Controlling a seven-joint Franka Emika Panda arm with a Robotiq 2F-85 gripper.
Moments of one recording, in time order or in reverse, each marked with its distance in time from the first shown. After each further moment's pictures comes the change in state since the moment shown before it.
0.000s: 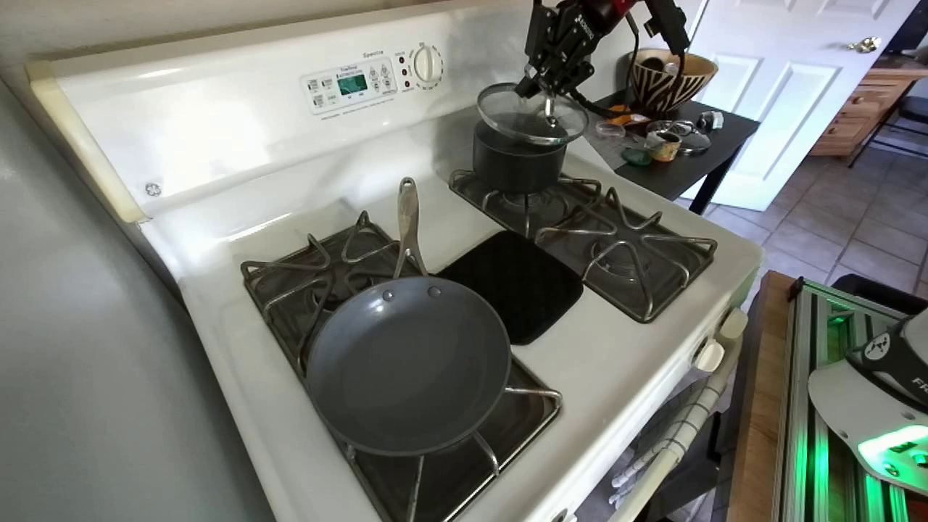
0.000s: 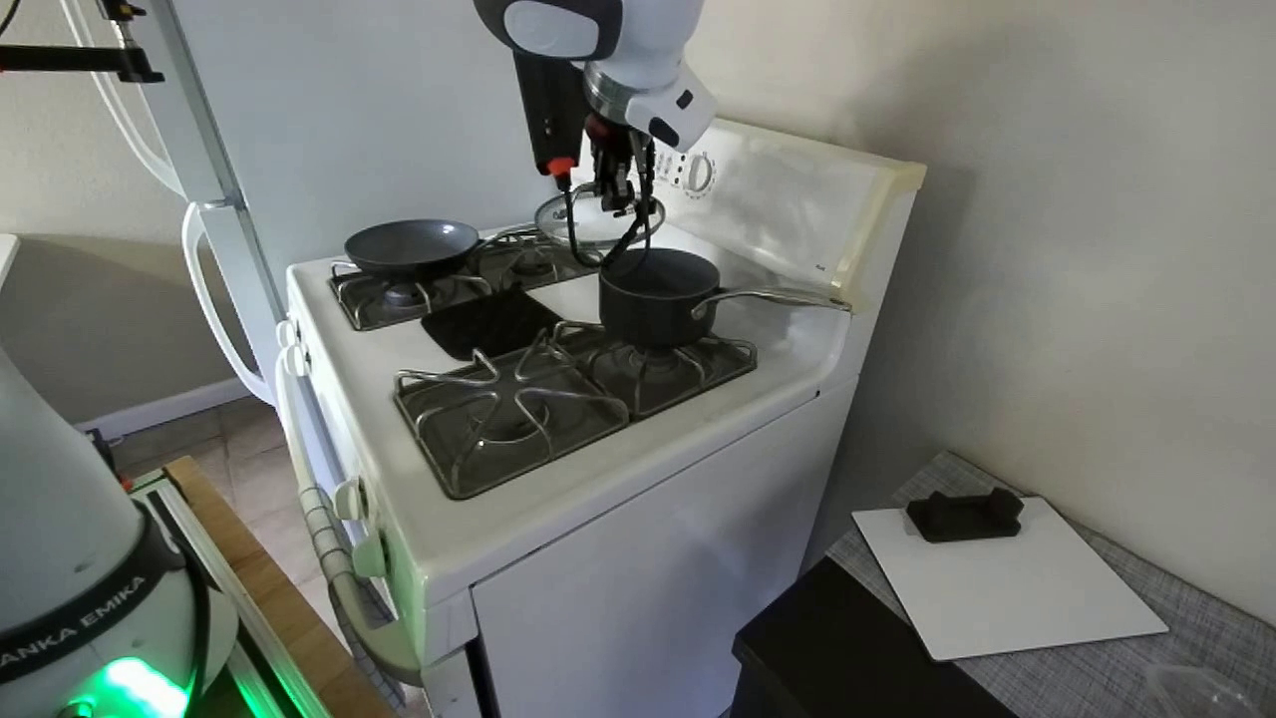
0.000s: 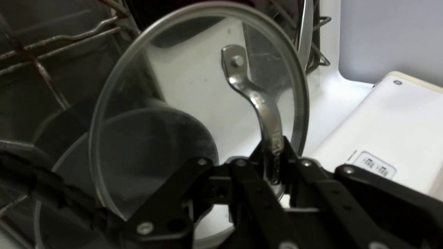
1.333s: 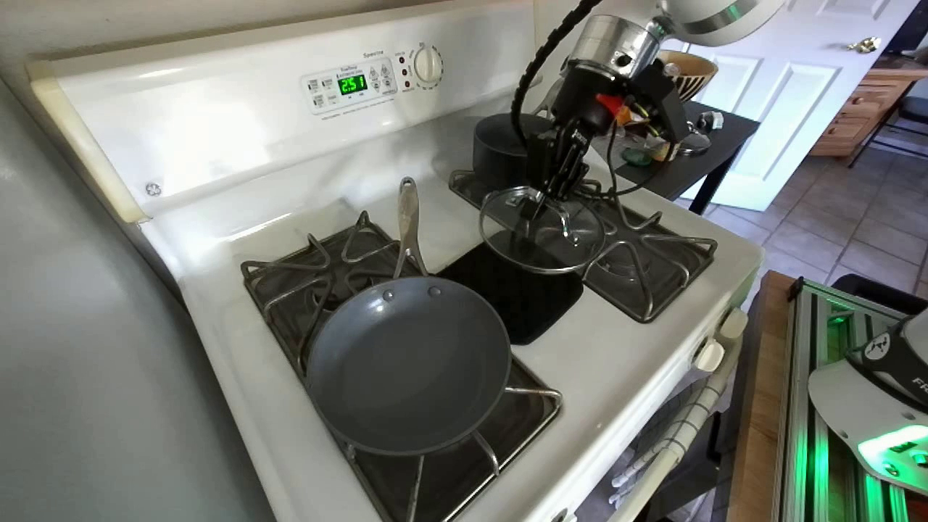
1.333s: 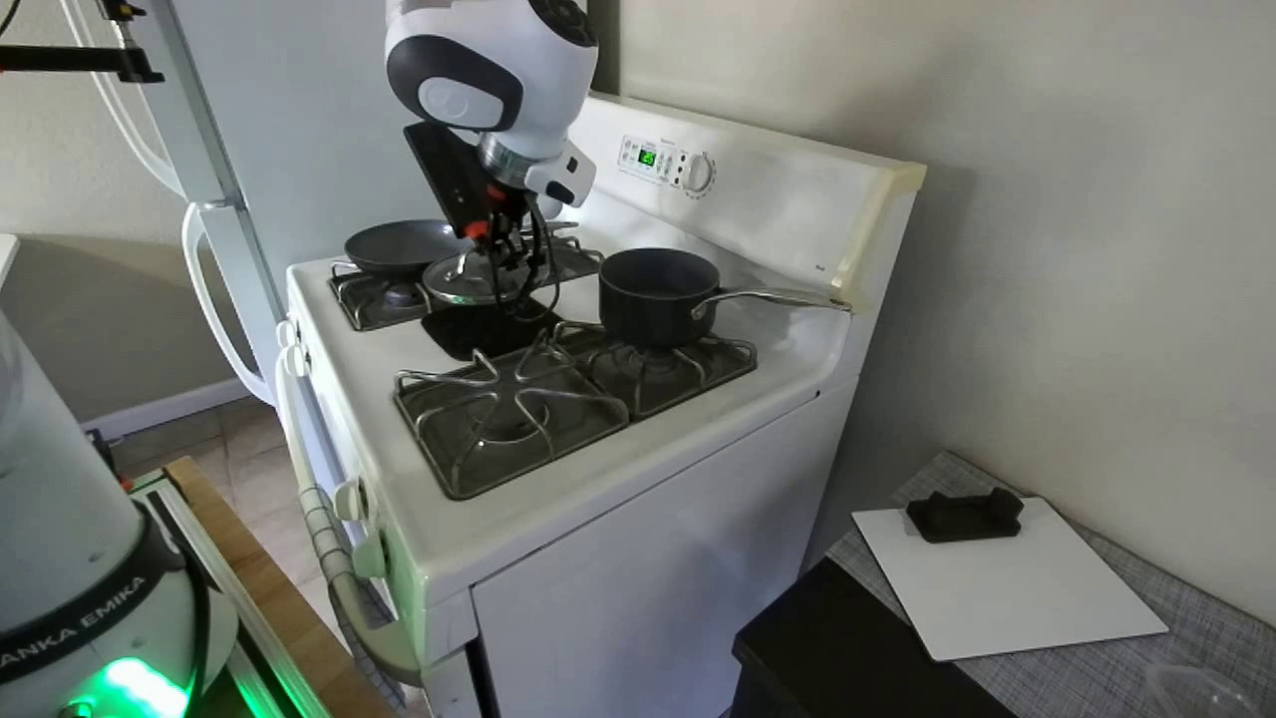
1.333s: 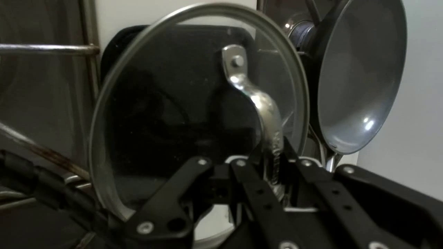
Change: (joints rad) arm 0.150 0.004 0.094 -0.181 -0.037 0.007 -0.151
